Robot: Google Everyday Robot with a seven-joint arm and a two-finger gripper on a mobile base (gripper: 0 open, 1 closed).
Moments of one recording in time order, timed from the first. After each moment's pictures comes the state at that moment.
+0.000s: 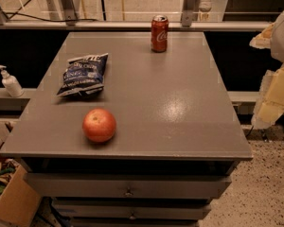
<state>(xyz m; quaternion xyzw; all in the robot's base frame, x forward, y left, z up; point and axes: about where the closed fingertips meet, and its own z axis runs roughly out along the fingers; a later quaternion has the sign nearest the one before) 0.438 -0.217 0.976 -0.60 0.78 -0.03 0.16</state>
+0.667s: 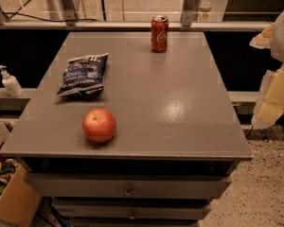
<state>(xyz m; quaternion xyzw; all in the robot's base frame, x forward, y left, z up) 0.438 -0.217 0.976 -0.60 0.78 -0.03 0.16</state>
